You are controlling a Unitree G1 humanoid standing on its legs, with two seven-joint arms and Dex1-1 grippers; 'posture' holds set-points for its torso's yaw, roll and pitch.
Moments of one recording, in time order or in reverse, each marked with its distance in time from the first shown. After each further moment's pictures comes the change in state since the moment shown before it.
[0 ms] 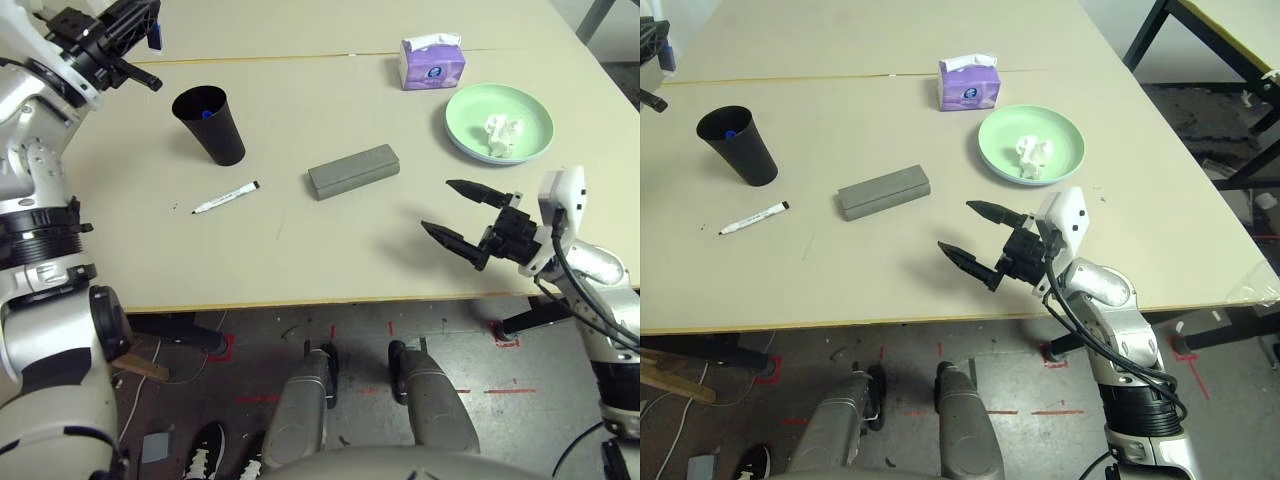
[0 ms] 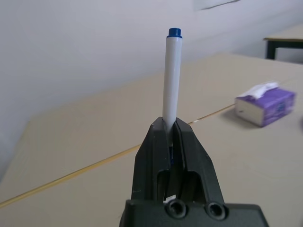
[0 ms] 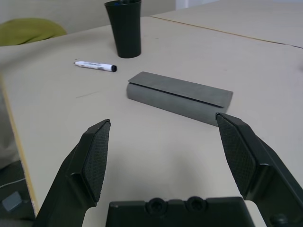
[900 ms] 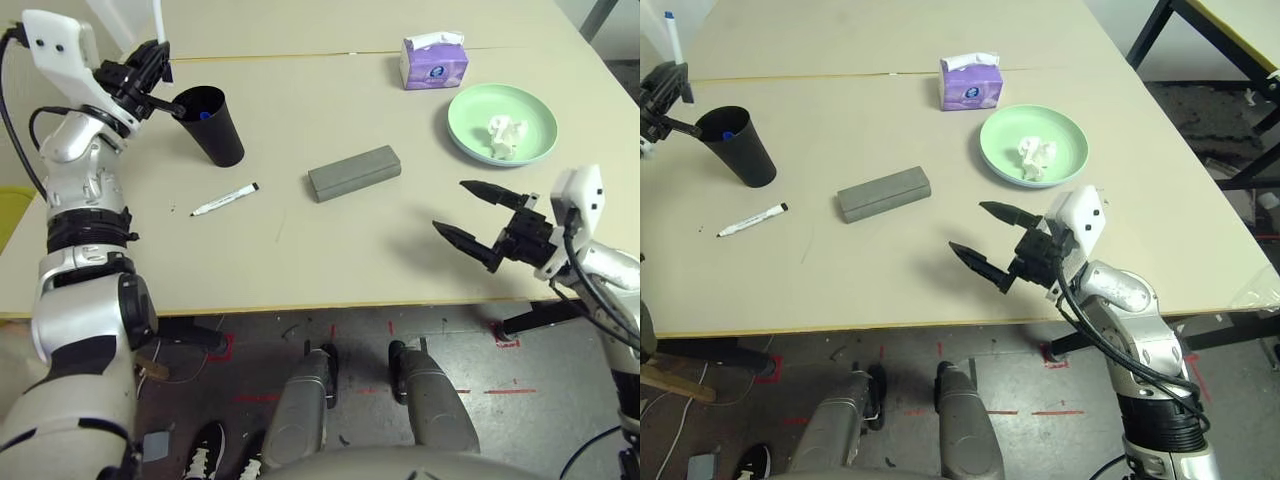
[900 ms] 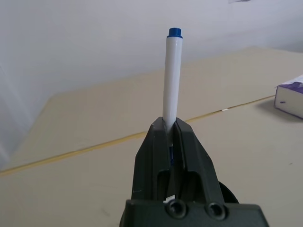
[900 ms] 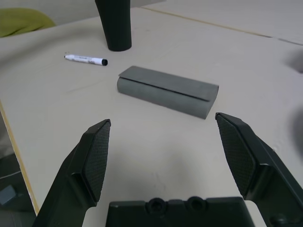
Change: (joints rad) left arm -0.080 -0.104 -0.019 0.503 0.063 -0.434 0.070; right arm 0.044 -0.049 -0.063 -0.102 0.025 0.093 -0.018
